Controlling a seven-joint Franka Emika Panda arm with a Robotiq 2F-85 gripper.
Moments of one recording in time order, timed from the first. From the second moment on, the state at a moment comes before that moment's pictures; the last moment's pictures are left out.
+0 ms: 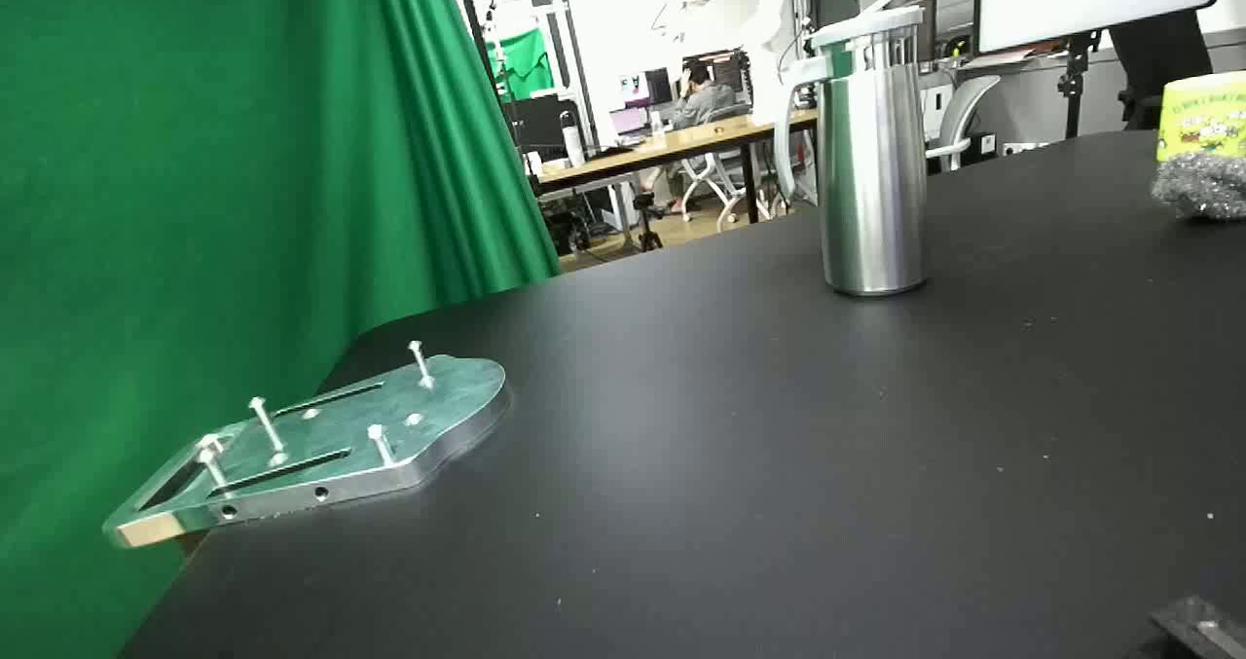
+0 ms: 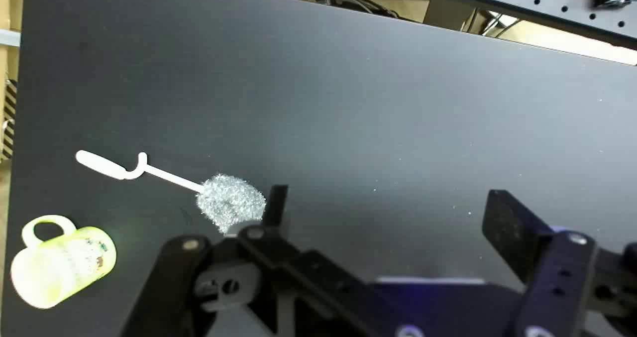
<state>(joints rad) -0.01 -0.50 0.04 -2.53 -0.24 1.90 -0.17</state>
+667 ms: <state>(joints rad) 0.00 -0.58 0.05 -2.53 -0.26 1.97 -0.15</state>
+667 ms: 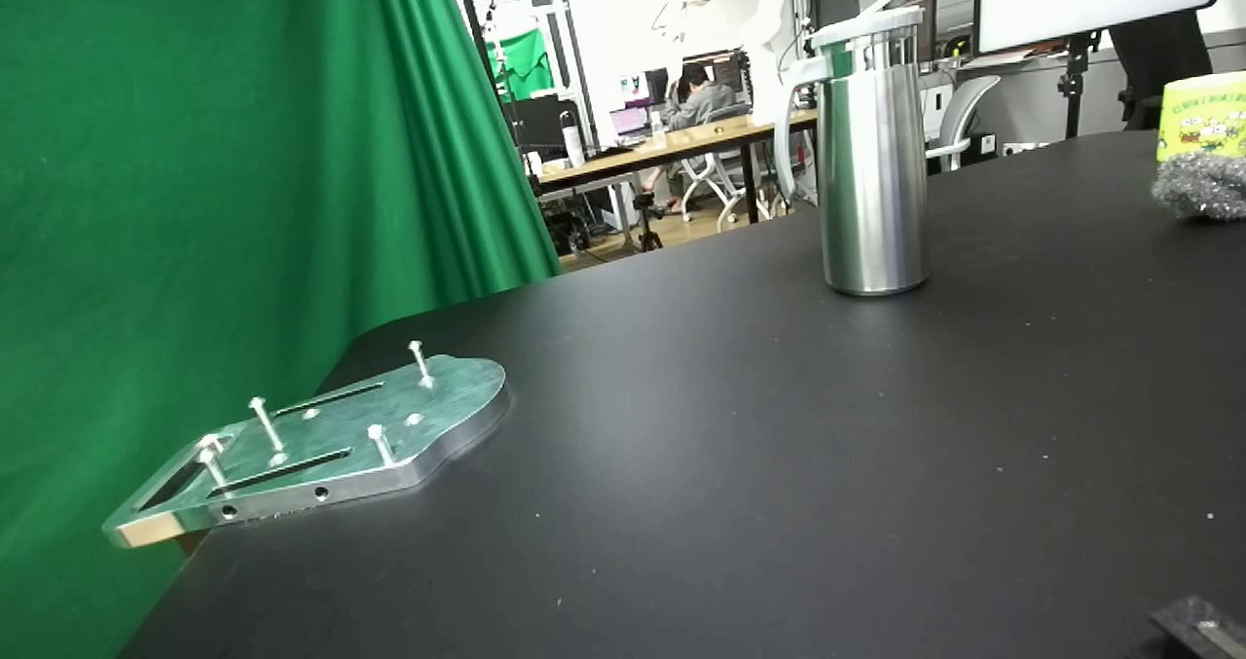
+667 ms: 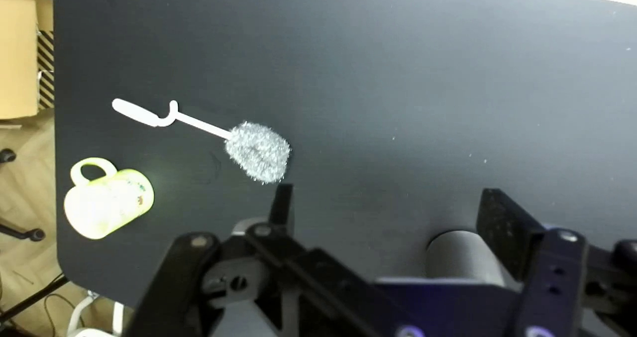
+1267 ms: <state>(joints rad) 0.00 -0.54 0.08 -2.54 -0.26 2.34 -0.04</state>
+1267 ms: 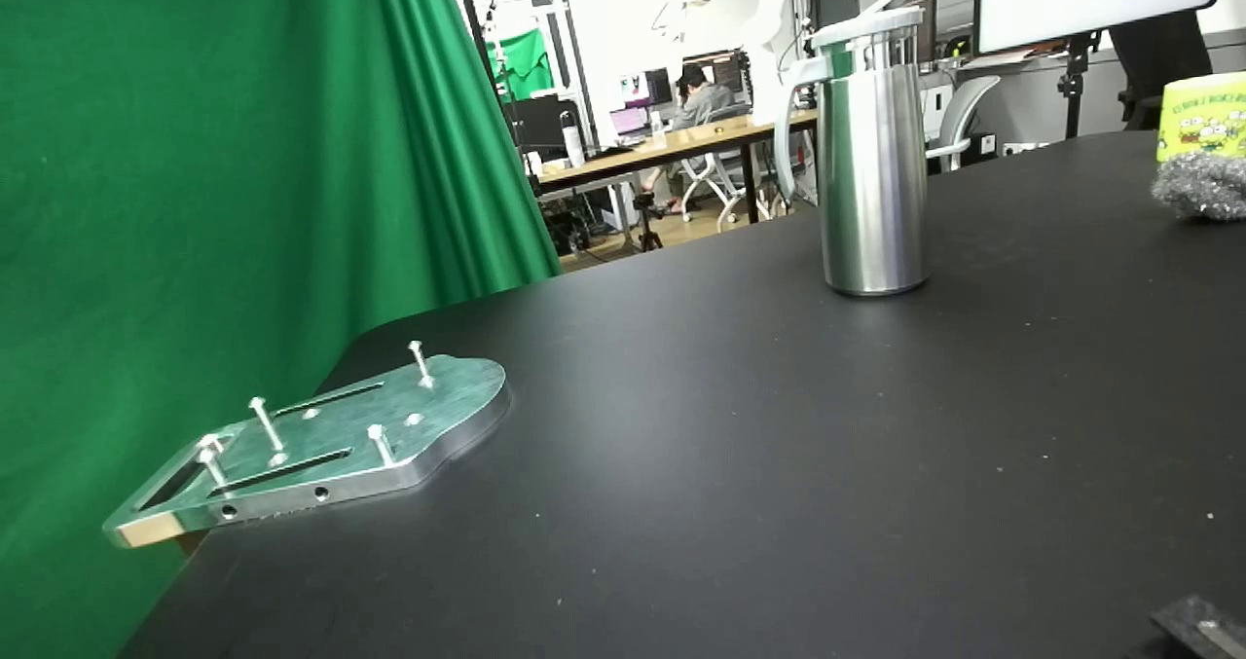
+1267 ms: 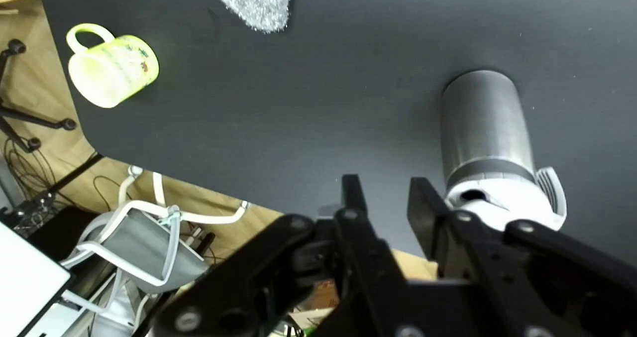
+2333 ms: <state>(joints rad) 0.03 -0.21 0.15 -2.38 -0.20 2.50 0.04</state>
